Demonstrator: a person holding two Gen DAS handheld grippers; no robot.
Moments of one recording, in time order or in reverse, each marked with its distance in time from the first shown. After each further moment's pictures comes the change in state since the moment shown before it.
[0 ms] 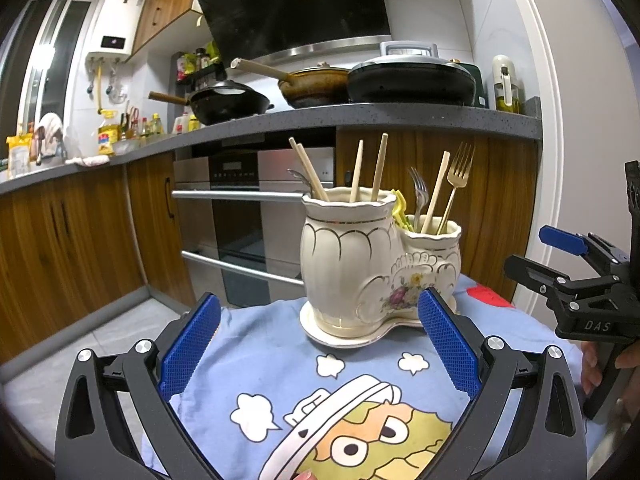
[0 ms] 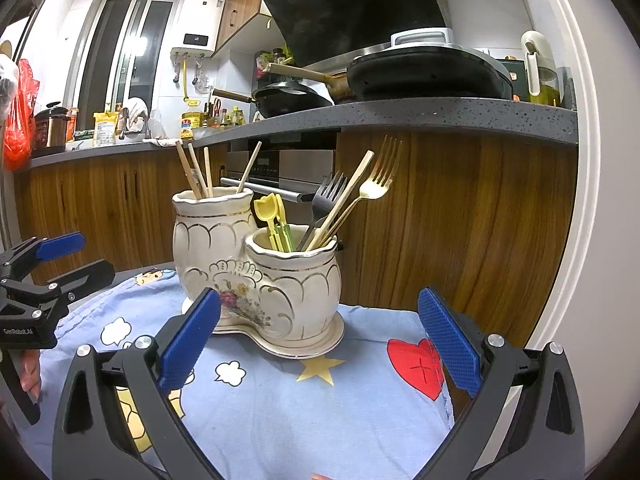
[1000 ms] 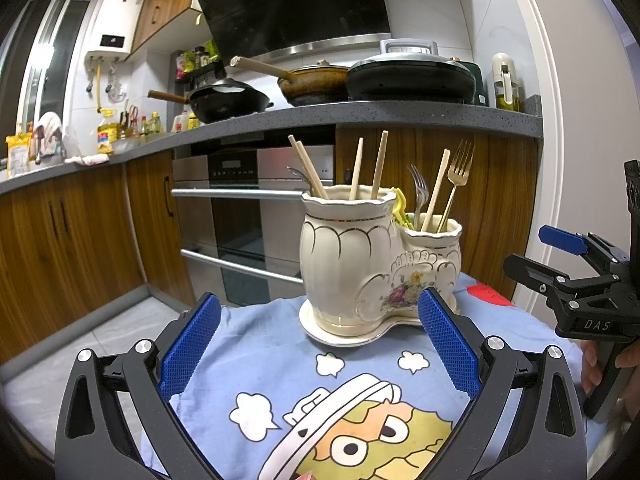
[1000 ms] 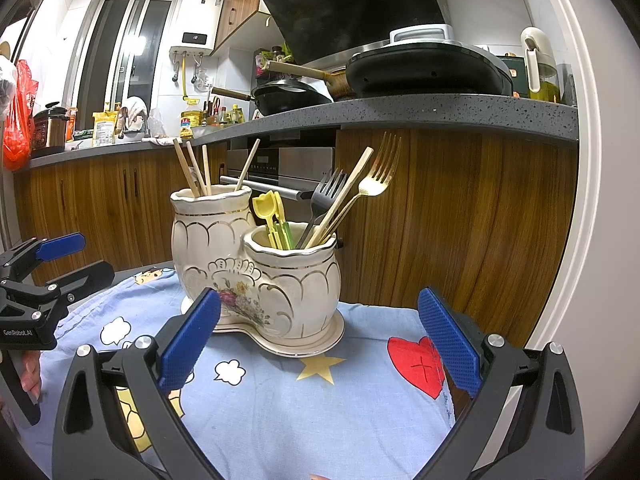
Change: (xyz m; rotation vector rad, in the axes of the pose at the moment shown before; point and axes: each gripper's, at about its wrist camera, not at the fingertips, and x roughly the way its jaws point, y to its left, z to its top) left arm 0.003 -0.001 0.000 0.001 0.004 -0.002; right arm 0.000 0.000 0.000 0.000 0.000 0.000
